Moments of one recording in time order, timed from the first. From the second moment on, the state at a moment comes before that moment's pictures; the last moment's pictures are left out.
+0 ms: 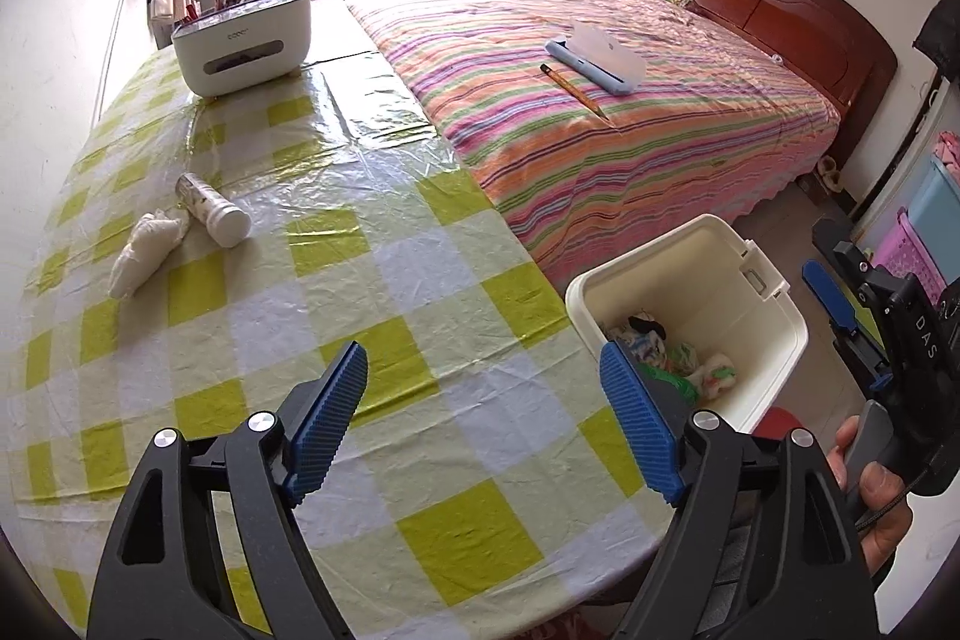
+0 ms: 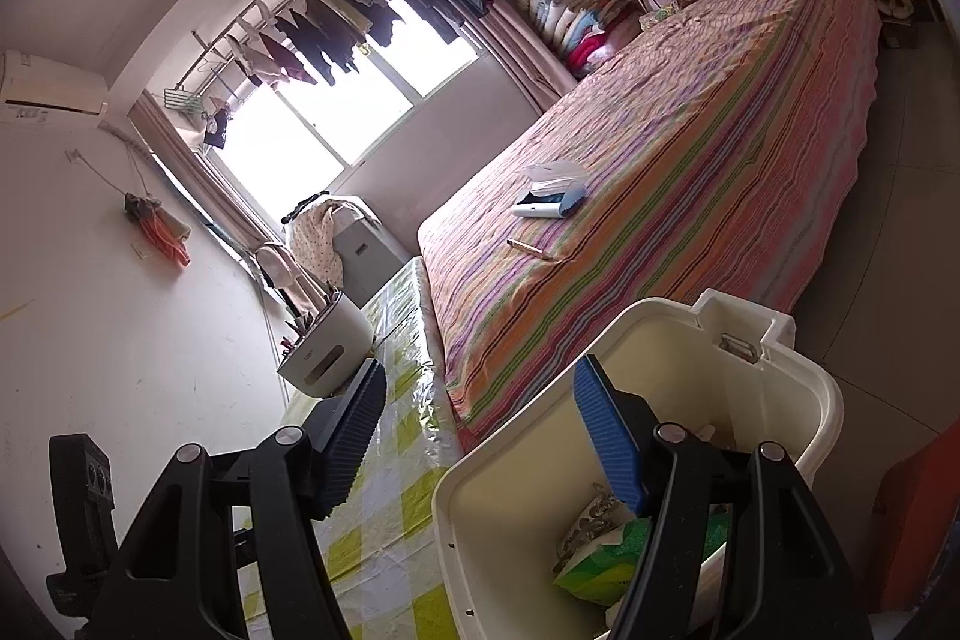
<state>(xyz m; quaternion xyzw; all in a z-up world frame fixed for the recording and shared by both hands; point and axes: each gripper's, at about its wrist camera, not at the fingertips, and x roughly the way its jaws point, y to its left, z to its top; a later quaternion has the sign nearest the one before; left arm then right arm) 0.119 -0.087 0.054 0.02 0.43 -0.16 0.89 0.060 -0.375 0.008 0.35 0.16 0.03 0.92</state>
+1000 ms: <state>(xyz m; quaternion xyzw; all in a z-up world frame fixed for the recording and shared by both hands) 0.188 0.142 0.065 -0.12 0.44 -0.02 0.89 0.188 -0.195 0.047 0.12 0.28 0.24 0.92</state>
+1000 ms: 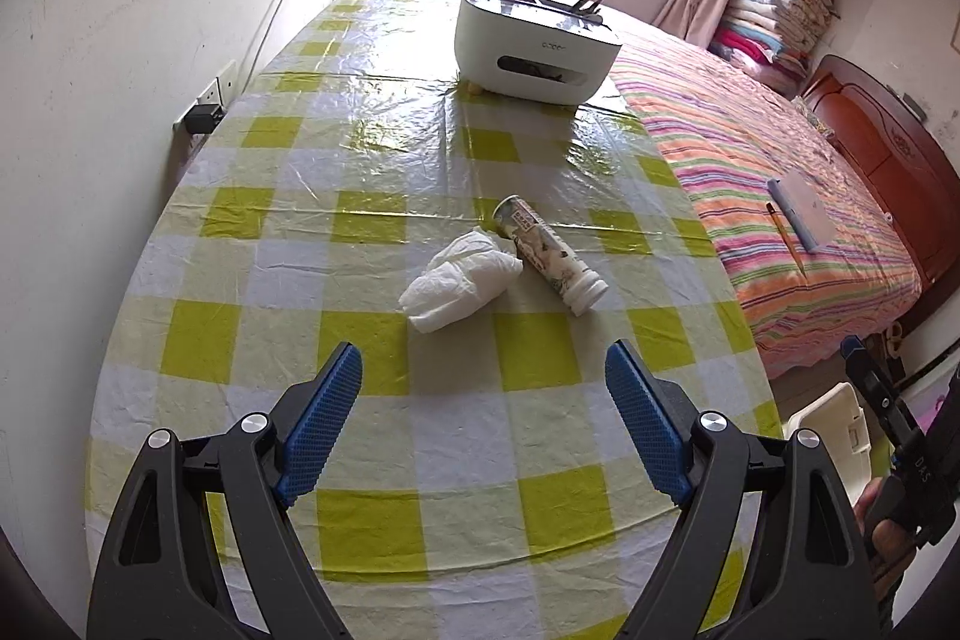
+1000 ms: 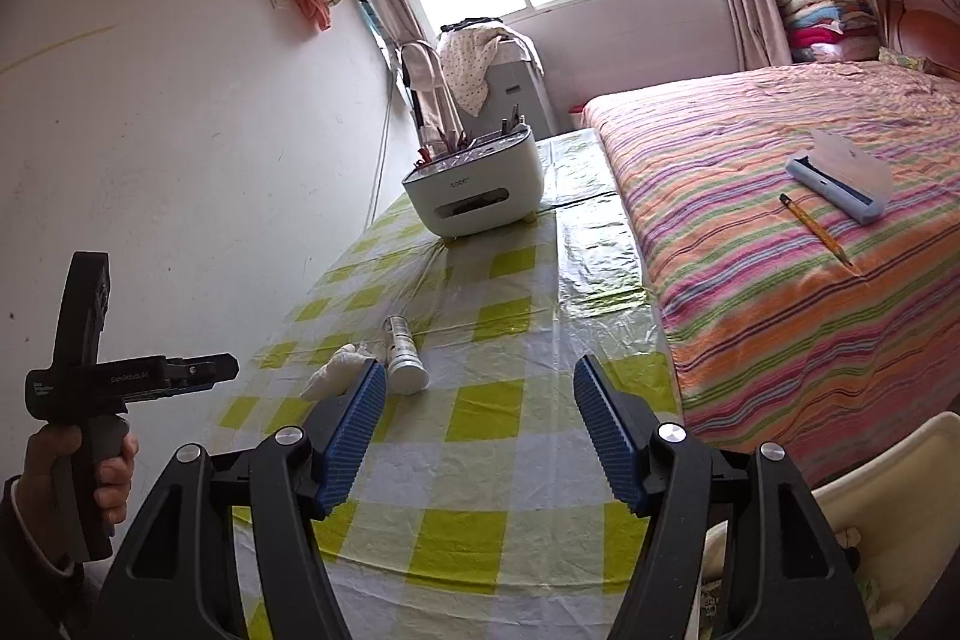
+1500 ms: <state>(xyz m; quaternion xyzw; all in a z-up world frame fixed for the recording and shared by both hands) 0.188 0.135 0.053 -0.09 0.47 -0.06 0.87 0.295 -0.046 0.022 -0.07 0.39 0.34 0.85</state>
